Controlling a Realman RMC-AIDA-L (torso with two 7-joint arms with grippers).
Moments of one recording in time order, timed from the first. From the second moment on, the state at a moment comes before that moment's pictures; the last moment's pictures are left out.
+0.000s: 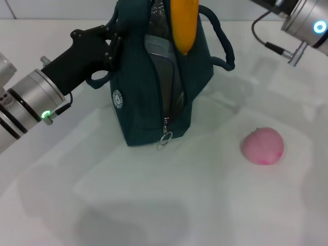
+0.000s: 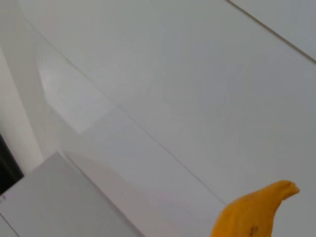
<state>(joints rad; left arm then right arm) -0.55 -2.09 0.98 0.24 1.04 1.33 -0.71 0.92 2.03 -0.97 -0.16 -1.08 -1.44 1.65</state>
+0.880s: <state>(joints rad) -0.56 -2.09 1.01 0.24 1.04 1.32 -0.70 0.95 2.03 -1.05 0.03 -1.05 -1.41 1.48</state>
